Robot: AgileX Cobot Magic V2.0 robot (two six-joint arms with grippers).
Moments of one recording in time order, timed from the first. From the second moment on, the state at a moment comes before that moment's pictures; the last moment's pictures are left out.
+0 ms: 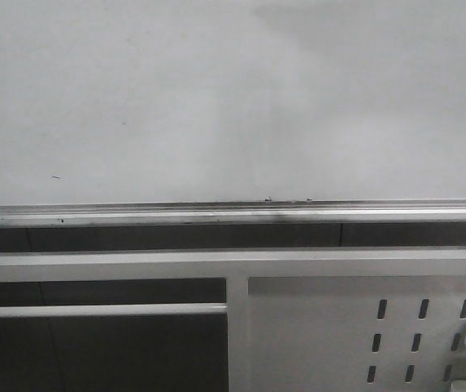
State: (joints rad) left arm -0.42 1.05 -0.14 0.13 -1.07 -0.46; right arm 0.54 0.79 -0.63 0.54 0.11 -0.79
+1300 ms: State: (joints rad) left arm -0.43 1.07 -0.35 1.13 -0.89 -0.53; right arm 0.52 1.04 -0.91 0.56 0.79 -0.79
